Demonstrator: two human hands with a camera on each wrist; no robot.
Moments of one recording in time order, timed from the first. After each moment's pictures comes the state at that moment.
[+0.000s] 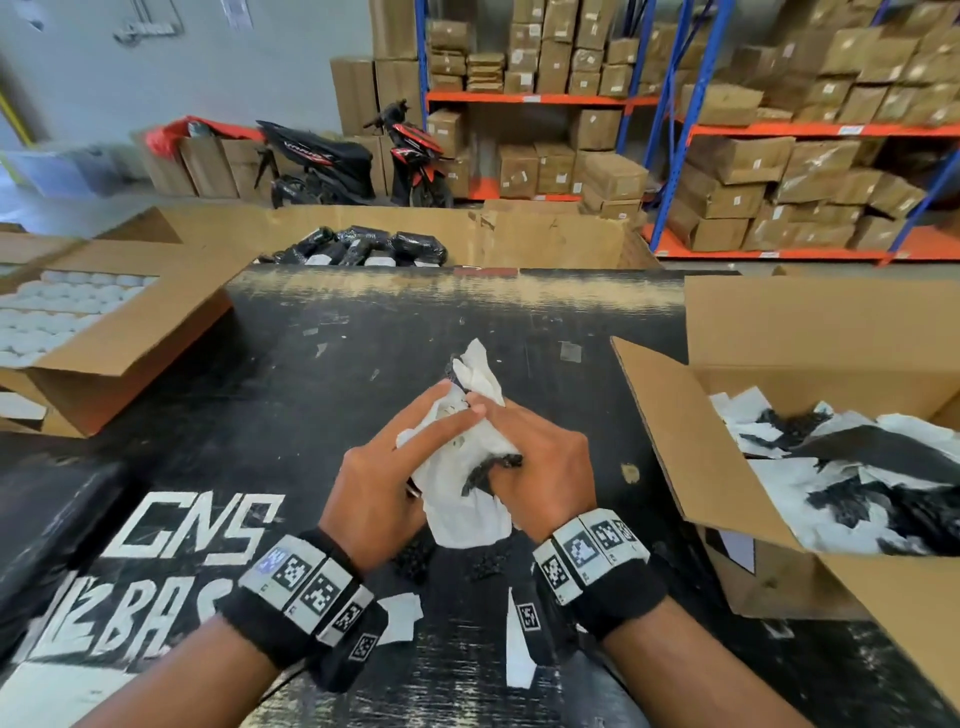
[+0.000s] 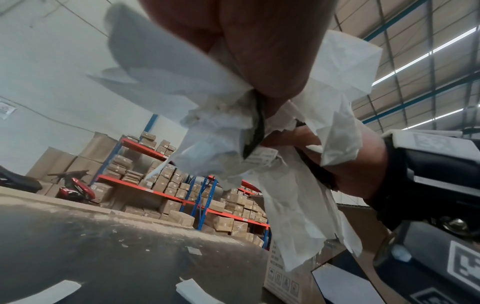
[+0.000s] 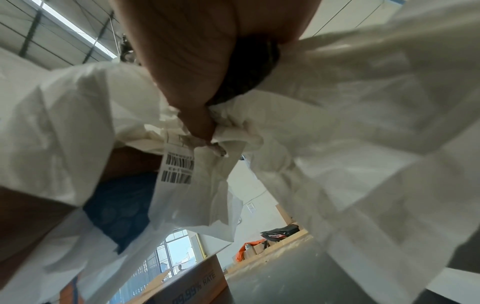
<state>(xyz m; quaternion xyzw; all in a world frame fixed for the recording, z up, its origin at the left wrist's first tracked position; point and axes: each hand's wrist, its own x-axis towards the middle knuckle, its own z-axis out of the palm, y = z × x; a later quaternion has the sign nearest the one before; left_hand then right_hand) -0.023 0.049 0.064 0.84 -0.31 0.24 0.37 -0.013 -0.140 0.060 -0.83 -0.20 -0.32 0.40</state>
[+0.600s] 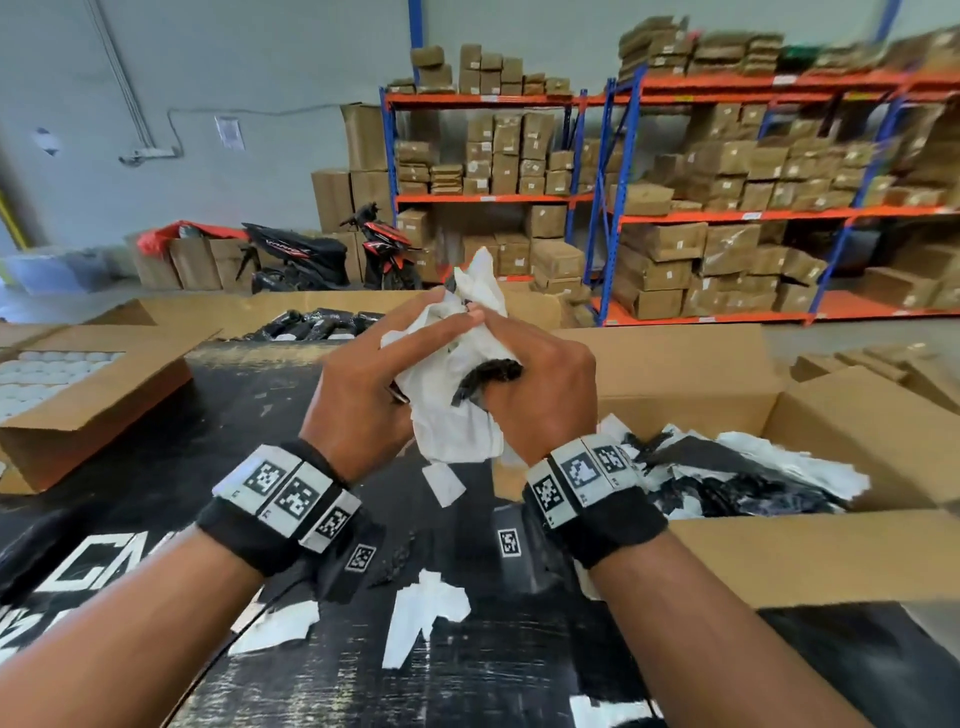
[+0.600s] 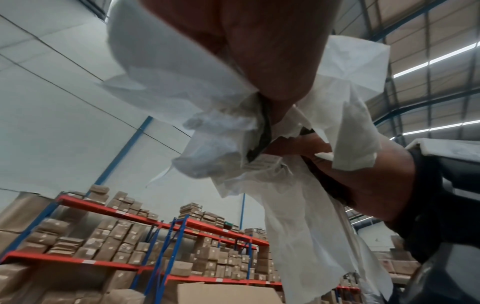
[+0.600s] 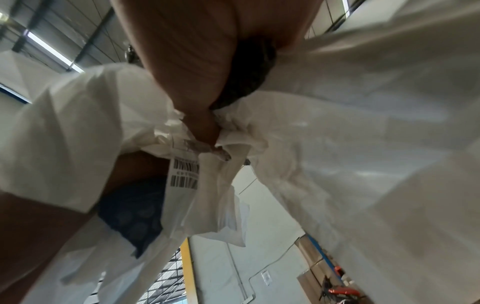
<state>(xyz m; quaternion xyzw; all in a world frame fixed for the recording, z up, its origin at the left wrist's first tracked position) -0.107 -0.104 0.214 0.77 -0.39 0.37 0.34 -0.117 -0.283 0.212 -0.79 -0.19 -0.48 0.34</state>
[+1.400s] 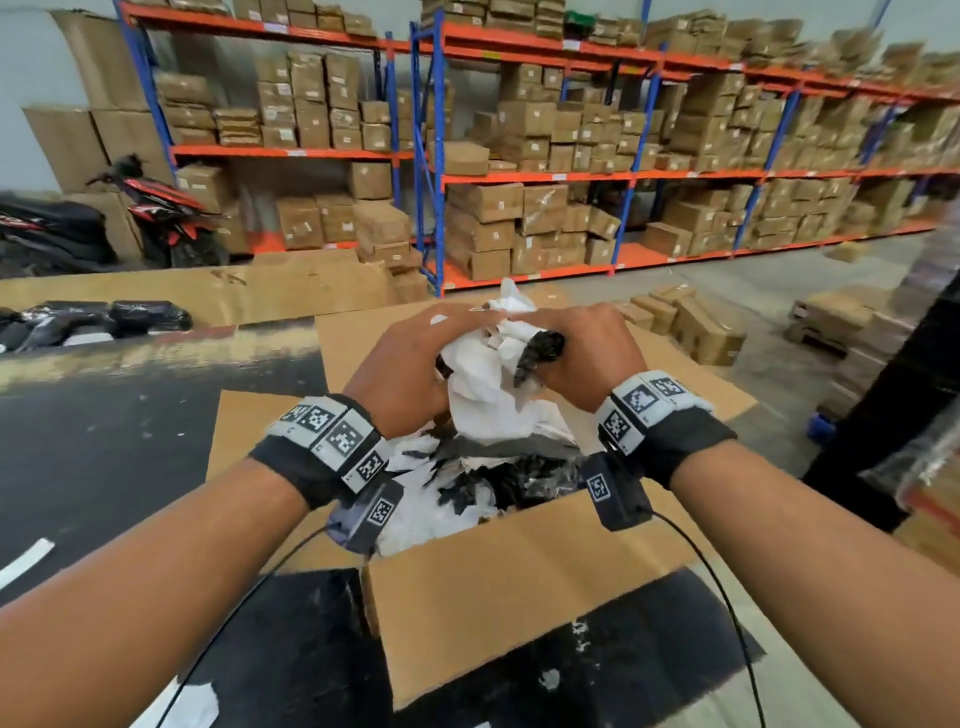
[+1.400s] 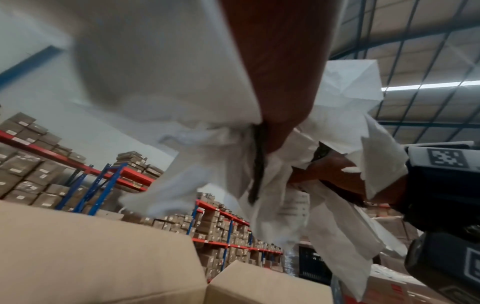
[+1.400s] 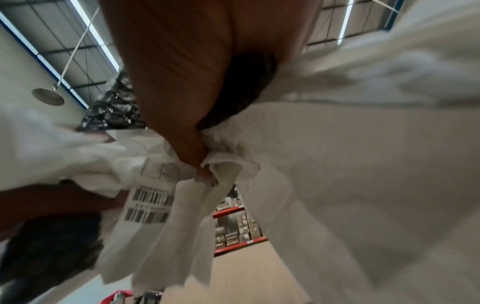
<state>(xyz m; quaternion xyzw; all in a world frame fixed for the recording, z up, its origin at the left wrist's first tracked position) 0.006 -0.405 0.172 0.77 -0.51 0.15 0.35 -0.094 -0.600 0.202 -0.94 0.00 -0.31 0.11</state>
